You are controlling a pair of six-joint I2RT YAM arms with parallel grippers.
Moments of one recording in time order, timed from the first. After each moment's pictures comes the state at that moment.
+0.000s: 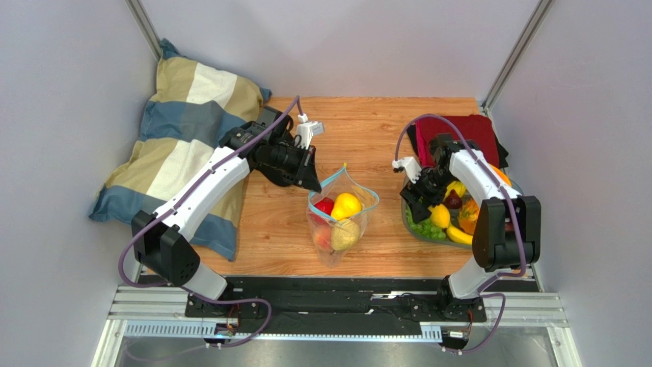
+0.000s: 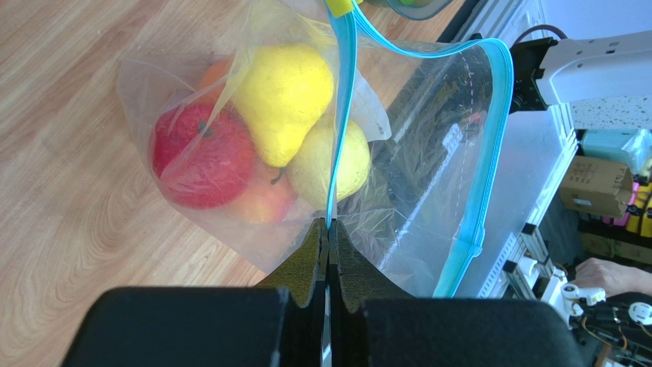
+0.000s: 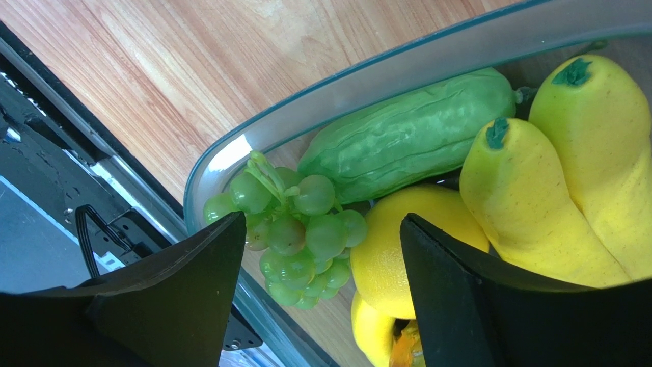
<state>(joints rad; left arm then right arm) -0.51 1.52 1.48 -0.92 0.69 -0.14 0.09 1.61 1.21 -1.15 -0.37 -0.83</state>
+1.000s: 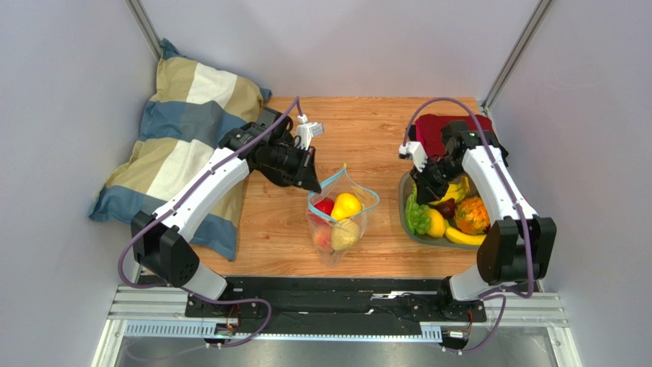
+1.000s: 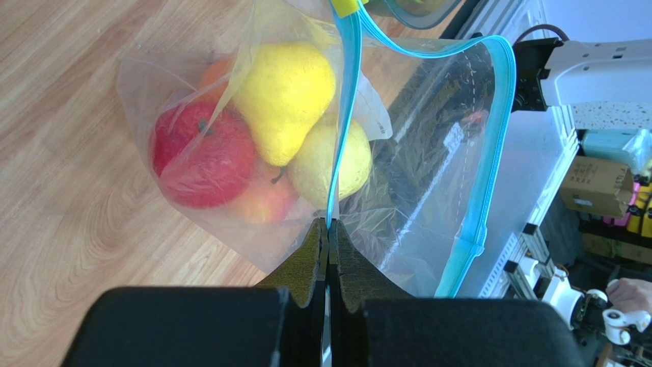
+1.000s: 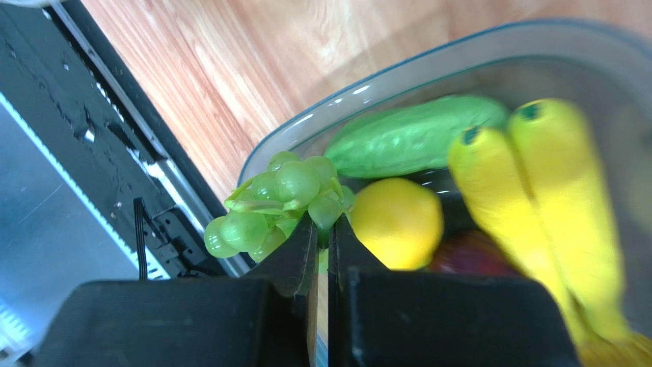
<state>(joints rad) -0.51 1.51 1.47 -0.91 0.69 -0.14 0.07 1.54 1.33 -1.29 -0.50 -0.89</state>
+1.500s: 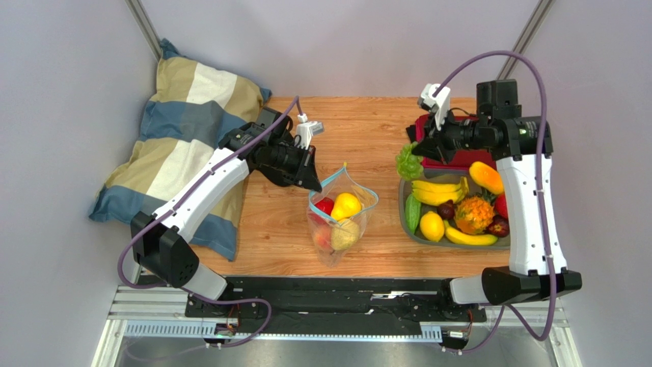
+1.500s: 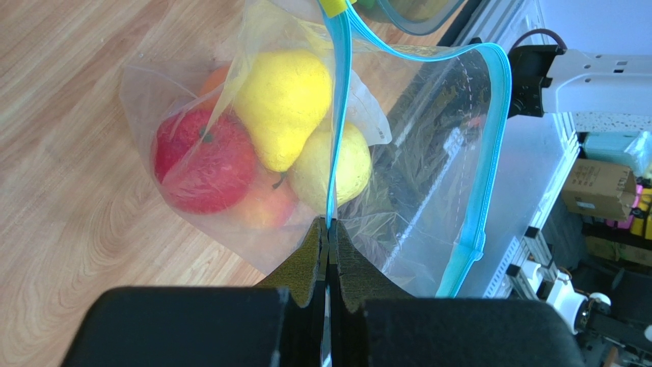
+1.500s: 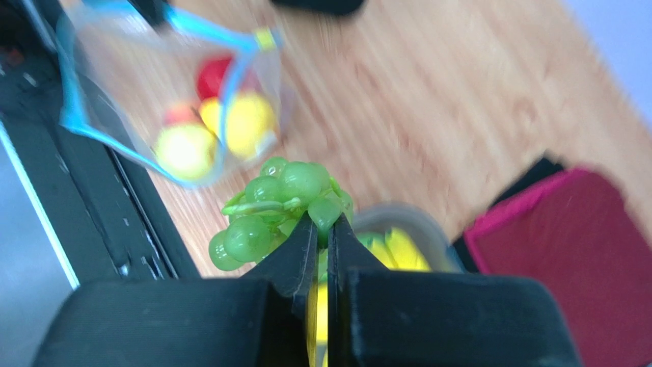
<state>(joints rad) -0.51 1.51 1.46 -0.89 0.69 -0.14 0.08 1.38 1.80 -1.31 -0.71 -0.71</state>
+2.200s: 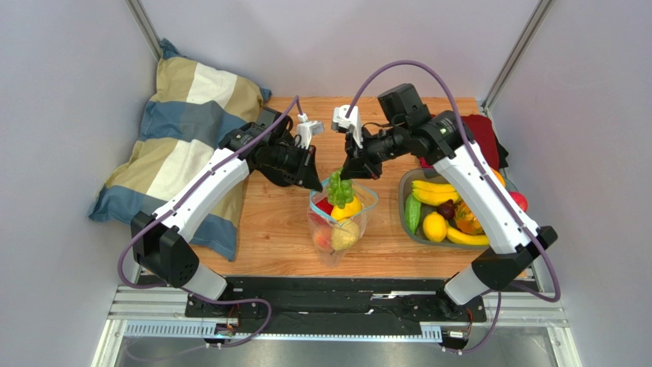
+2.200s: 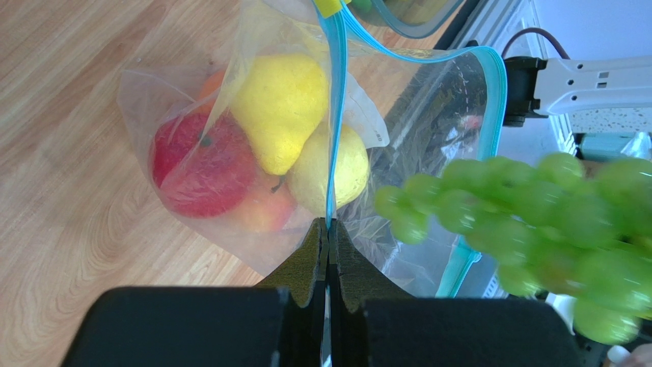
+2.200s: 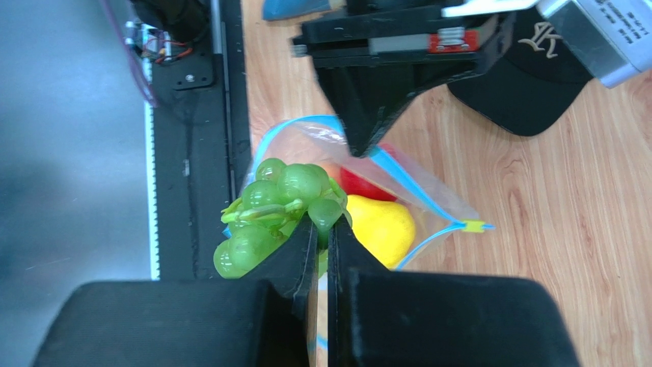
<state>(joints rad) -0.51 1.51 1.46 -0.88 0.70 -0.15 0.64 1.53 1.93 -1.19 -0.71 -0.49</state>
